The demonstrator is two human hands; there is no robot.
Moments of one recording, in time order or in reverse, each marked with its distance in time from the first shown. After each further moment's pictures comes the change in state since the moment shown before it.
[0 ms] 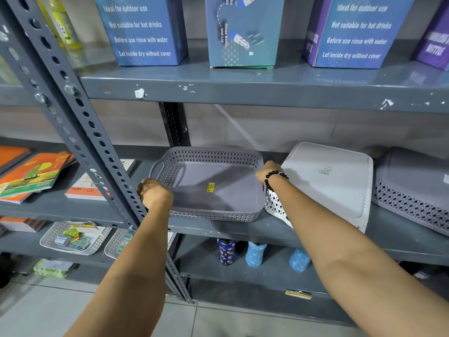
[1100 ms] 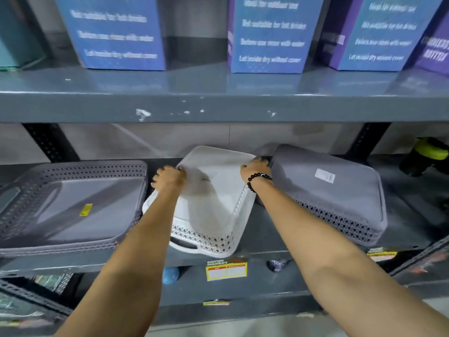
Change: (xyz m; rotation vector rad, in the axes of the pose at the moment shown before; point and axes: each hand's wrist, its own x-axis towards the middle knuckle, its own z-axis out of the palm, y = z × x) left_hand -0.178 0.254 0.167 0.023 -0.238 0.357; right_hand 0.072 0.219 -0.157 -0.054 0.236 0.152
